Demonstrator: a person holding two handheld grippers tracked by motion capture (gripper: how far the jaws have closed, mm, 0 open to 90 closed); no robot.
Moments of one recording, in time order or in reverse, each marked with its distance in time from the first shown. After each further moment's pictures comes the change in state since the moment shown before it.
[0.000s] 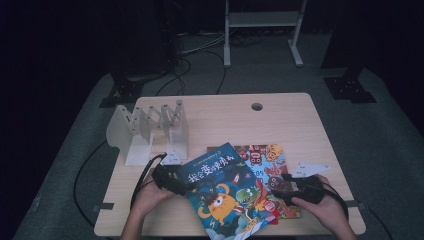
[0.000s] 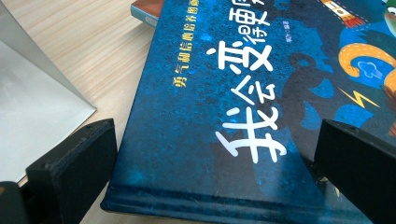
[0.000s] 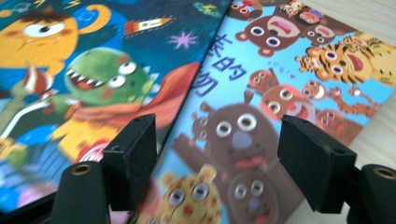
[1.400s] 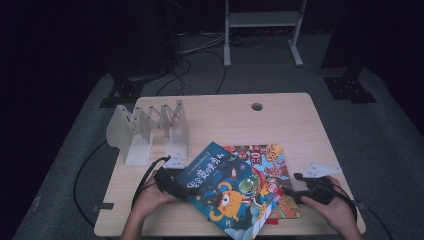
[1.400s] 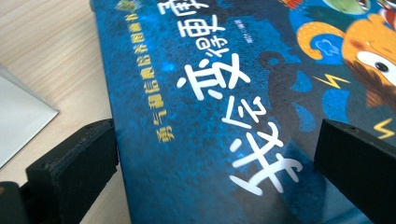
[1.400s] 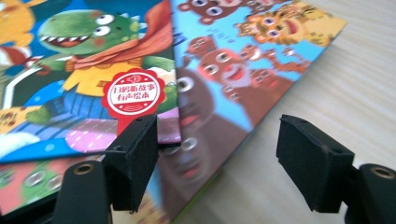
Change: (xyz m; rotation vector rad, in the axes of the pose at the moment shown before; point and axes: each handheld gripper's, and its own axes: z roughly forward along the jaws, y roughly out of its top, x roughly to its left) left arm -0.013 0.001 0.001 0.031 -0.064 0.045; right arm -0.026 -0.021 -0.005 0.000 -0.108 0.034
